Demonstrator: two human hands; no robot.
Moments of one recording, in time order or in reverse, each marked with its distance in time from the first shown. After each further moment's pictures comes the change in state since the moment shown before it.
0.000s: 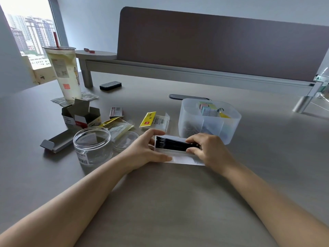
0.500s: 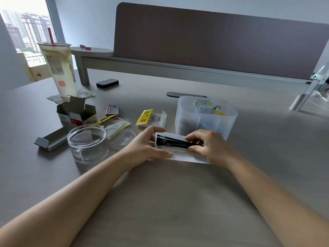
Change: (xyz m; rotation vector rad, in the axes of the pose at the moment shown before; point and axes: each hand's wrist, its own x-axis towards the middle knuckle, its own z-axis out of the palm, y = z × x) left_hand 0.004 0.002 0.008 -0.092 -0.021 0.003; right_hand 0.000 0.009 -0.010 0.185 -0.080 0.060
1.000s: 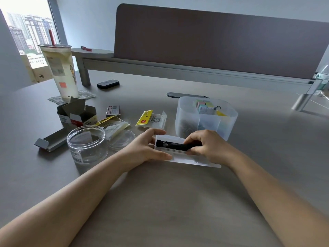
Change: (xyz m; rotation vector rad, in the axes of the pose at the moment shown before) left_hand 0.002 -0.001 -0.001 -0.014 -0.034 -0.051; right_hand 0.006 -0.004 -0.006 -0.007 -0.169 0.035
